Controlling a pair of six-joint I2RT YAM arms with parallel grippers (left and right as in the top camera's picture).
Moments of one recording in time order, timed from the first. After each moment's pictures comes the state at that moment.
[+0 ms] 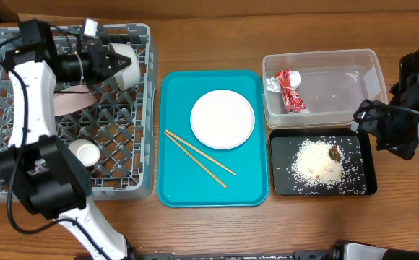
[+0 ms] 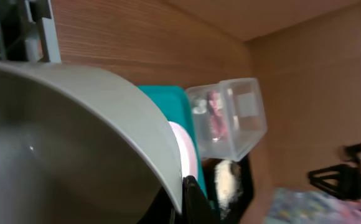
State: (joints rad) left arm 0.32 2.04 1.83 -1.04 1.10 0.08; right arm -0.16 1.46 1.56 -1.54 0.00 0.38
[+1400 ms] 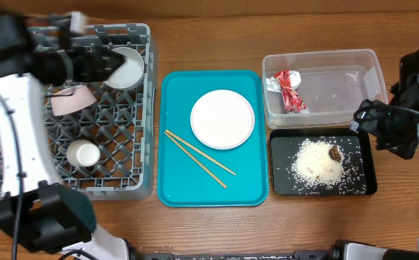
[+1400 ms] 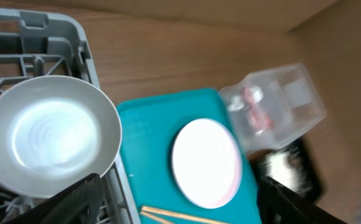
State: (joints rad) left arm 0.28 1.80 1.84 -1.12 0.77 0.24; right arm -0.16 1.46 1.56 -1.53 0.00 0.38
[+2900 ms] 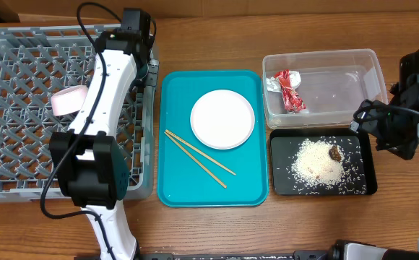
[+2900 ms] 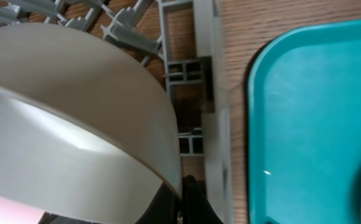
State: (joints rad) left arm -0.11 2.06 1.87 -1.06 -0.20 0.01; right arm -0.16 1.46 1.56 -1.54 0.00 0.38
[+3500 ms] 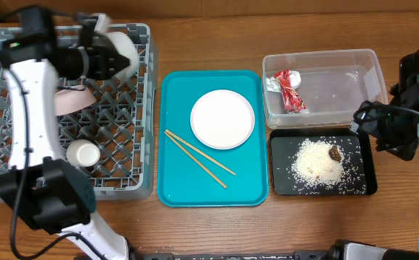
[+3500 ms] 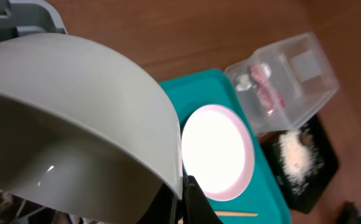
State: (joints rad) left arm 0.29 1.93 1.90 -1.17 0.87 0.38; right arm -0.16 1.46 1.56 -1.55 0.00 0.38
